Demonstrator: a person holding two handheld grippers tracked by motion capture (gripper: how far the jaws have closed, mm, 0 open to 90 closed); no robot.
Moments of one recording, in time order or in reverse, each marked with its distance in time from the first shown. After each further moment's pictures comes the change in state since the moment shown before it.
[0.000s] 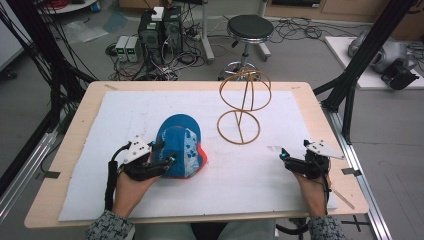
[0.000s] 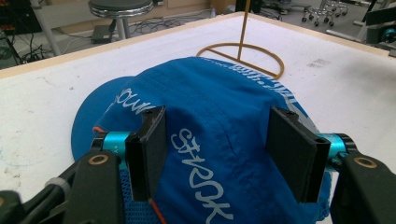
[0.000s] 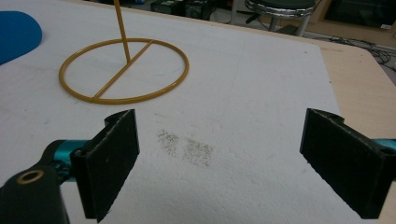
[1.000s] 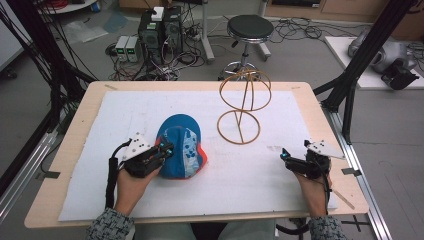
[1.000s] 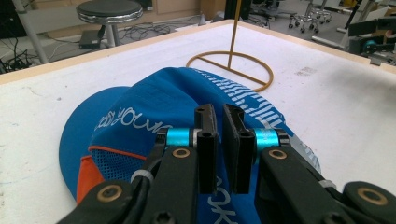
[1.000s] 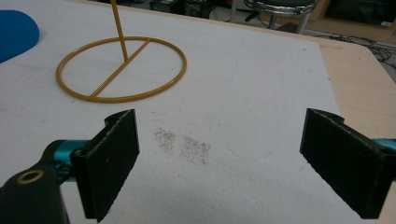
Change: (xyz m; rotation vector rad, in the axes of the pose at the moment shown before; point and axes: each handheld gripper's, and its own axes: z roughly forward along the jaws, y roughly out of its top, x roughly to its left) left arm 0.003 0.006 0.003 -0.011 -0.050 -0.013; right arm -0.002 -0.001 0.001 0.008 0.000 0.012
